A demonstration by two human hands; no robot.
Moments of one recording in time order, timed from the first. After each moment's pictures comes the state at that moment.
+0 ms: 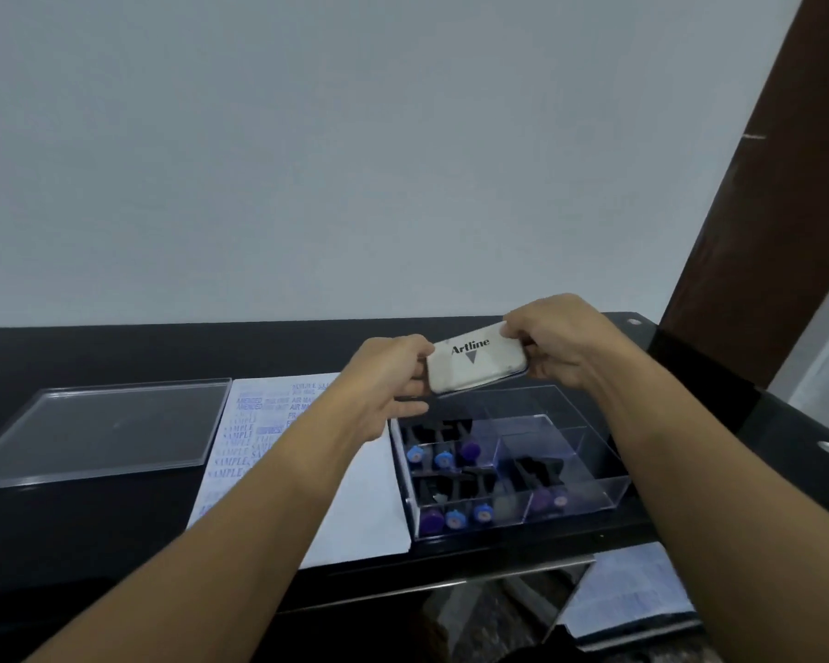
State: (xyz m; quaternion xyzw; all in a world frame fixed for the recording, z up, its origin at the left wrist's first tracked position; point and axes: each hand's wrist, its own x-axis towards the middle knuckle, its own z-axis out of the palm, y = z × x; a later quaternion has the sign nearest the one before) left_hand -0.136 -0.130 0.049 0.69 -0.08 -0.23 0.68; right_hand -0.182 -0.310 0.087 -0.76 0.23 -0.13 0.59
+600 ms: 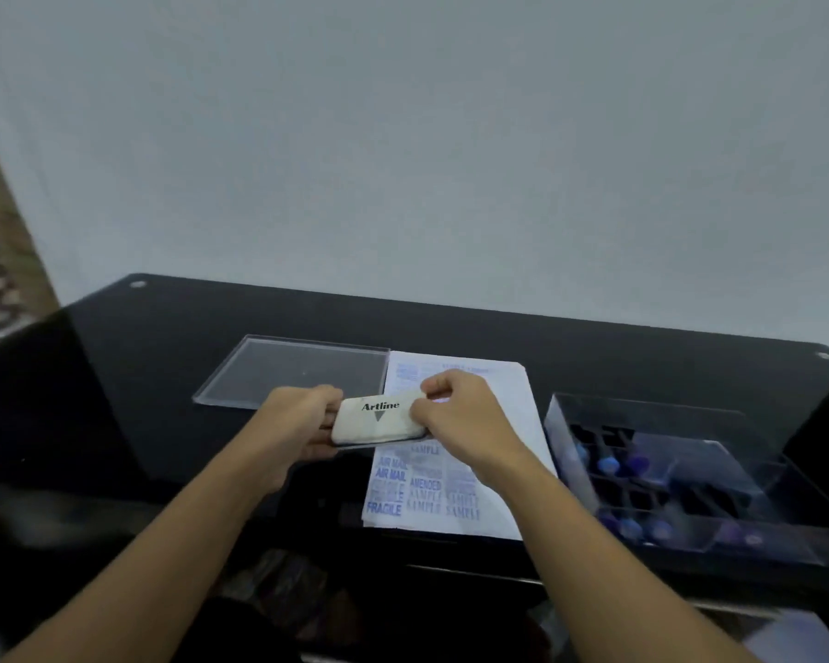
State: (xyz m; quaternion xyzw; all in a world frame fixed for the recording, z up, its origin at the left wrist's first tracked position) left_hand -0.120 0.104 -0.023 0.73 0.12 -0.09 0.67; right_hand -0.139 -0.079 -0.017 -0.85 0.06 -0.04 0.52
